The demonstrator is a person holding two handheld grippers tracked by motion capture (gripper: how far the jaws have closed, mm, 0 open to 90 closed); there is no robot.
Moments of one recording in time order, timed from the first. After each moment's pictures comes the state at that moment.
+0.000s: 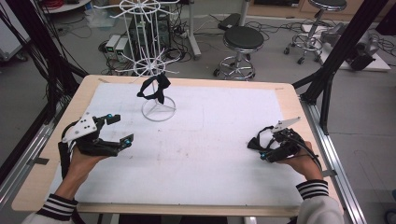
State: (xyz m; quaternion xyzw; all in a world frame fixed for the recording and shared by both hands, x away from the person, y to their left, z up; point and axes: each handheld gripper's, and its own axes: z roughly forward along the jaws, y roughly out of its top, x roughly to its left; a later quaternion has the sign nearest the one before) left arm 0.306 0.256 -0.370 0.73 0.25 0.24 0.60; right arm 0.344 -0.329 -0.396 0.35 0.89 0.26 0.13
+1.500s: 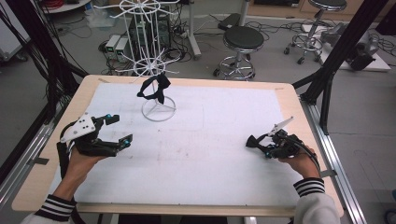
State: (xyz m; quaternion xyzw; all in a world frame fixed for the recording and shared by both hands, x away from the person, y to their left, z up) left arm 0.304 0.259 -0.369 0.73 0.25 0.23 0.60; right arm 0.352 -0.330 -0.407 0.34 0.92 0.20 0.07
